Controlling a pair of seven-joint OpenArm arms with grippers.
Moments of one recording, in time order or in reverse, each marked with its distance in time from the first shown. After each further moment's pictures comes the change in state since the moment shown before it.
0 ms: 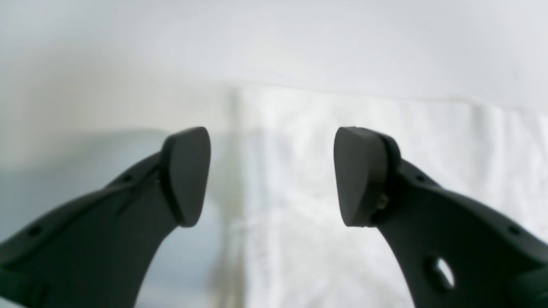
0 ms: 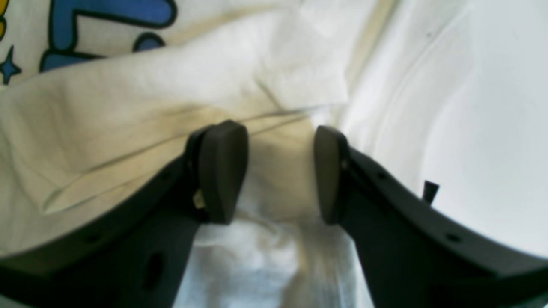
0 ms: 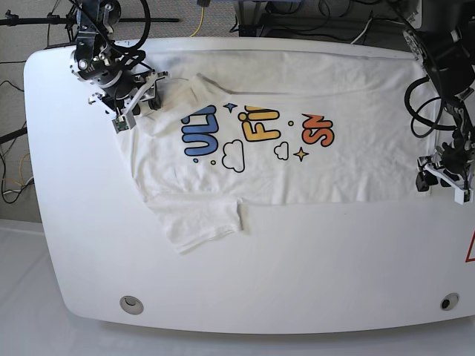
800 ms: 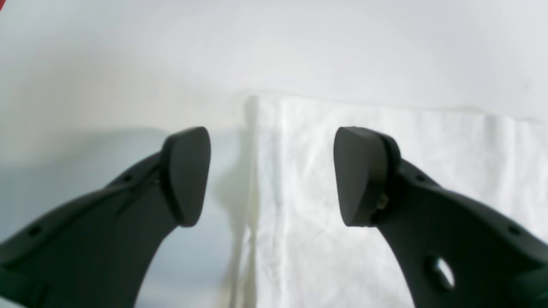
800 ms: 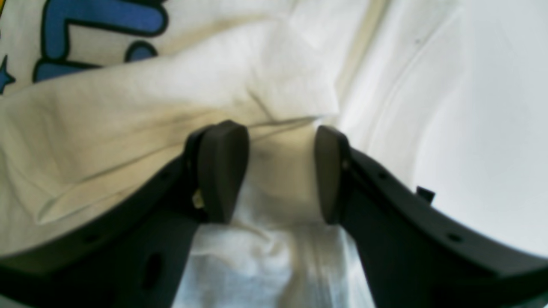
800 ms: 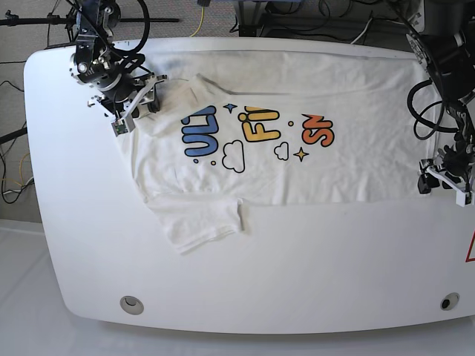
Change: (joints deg) left arm -1.6 -0.9 1.3 -2.8 0.6 0.4 -1.6; right arm 1.3 0.0 0.0 -0.6 -0.2 0.0 -0.4
